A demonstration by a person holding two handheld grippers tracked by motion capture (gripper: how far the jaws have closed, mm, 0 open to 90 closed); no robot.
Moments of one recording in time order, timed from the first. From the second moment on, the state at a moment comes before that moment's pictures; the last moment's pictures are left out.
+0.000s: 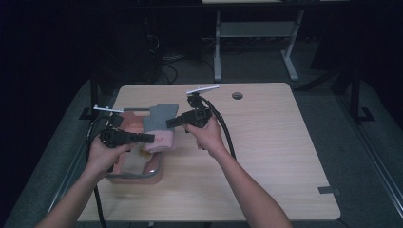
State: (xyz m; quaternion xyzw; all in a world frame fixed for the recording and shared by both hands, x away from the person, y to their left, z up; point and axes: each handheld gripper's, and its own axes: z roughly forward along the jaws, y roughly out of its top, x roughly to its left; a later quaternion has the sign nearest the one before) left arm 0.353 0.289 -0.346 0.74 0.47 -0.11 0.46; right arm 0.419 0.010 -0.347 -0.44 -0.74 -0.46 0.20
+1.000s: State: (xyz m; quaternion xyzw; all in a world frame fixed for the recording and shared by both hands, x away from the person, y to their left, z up) left arm 0.348 0.336 -0.344 0.74 0.50 -0.09 0.44; right arm 0.427 0.062 -0.351 -0.41 -0.75 -0.47 0.23
